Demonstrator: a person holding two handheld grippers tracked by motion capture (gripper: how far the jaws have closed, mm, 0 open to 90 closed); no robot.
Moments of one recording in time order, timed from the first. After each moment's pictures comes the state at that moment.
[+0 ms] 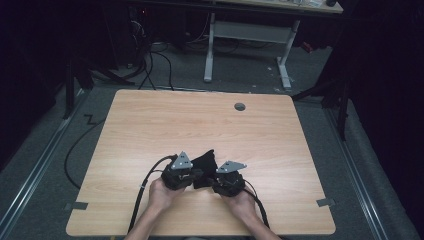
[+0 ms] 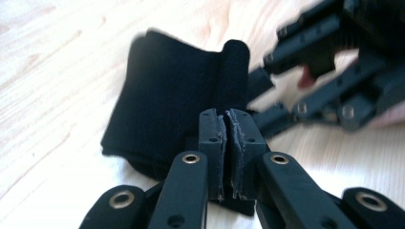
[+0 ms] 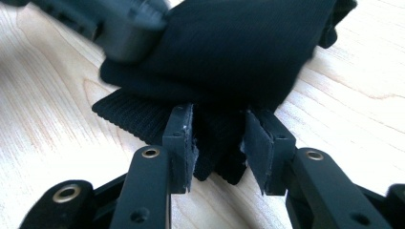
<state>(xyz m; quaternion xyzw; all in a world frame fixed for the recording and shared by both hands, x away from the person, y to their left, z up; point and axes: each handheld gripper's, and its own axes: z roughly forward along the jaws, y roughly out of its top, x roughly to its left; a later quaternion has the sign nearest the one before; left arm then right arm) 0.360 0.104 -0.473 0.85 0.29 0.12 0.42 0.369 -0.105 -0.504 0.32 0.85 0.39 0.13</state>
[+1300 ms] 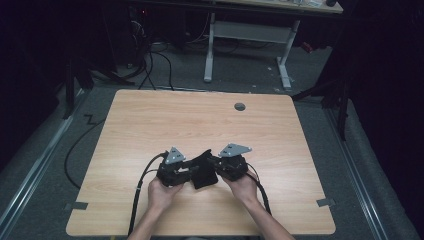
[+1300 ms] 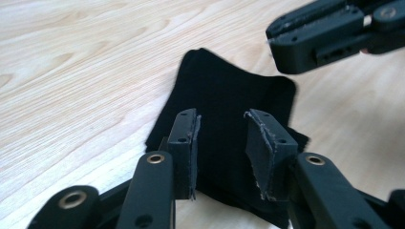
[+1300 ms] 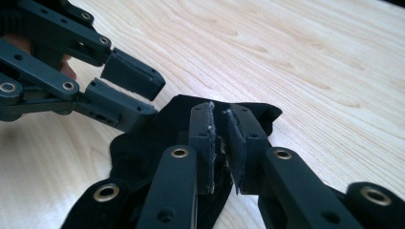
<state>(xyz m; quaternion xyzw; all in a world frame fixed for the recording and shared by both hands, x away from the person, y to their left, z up) 0.368 0.118 -0.472 0.79 0.40 0.14 0.44 0.392 -0.104 -0.449 0.29 0.84 0.42 0.15</state>
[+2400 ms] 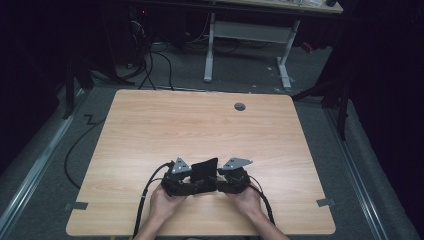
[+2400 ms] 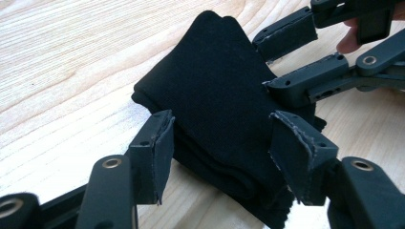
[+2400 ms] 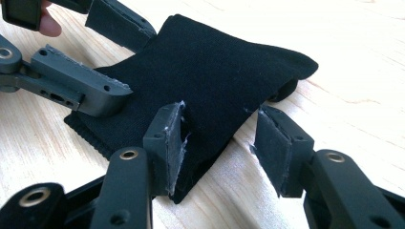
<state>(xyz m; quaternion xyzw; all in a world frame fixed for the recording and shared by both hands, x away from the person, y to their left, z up) 0.353 0.105 -0.496 0.81 0.39 0.11 0.42 0.378 -0.120 -0.496 0.31 0.86 0.39 0.11</state>
